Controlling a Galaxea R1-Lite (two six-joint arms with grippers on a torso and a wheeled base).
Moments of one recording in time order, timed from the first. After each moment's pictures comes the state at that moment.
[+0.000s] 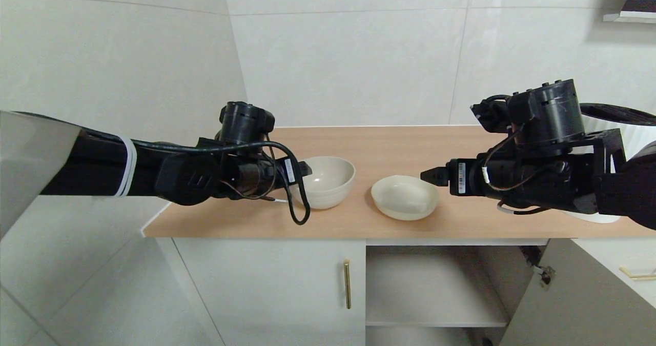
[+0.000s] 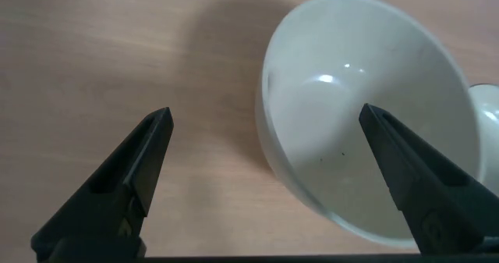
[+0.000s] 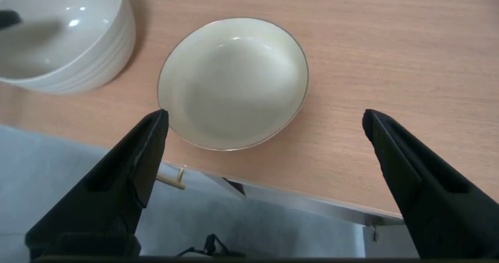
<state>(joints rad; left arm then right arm) -0.40 2.00 -1.35 -0.06 0.17 -0.48 0.55 1.70 -1.15 -0.08 -0.24 0.28</state>
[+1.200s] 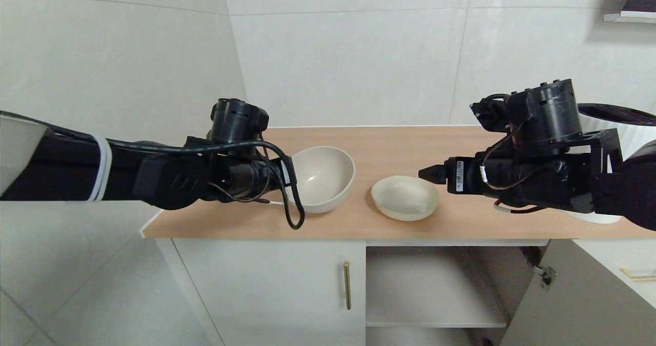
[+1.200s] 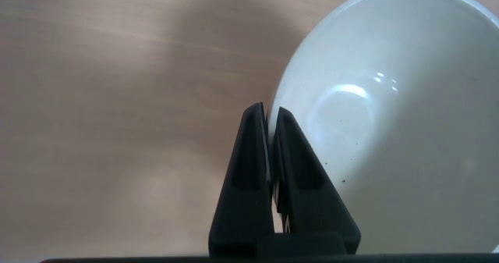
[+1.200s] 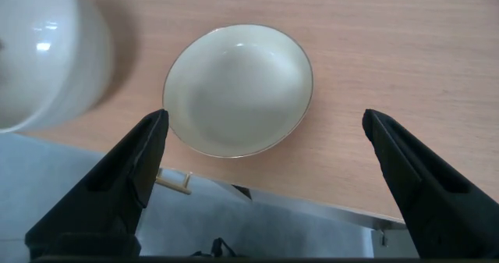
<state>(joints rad) -0.41 1.93 -1.29 -0.06 0.17 -0.48 0.55 1.71 -1.16 -0.09 -0.24 0.30</state>
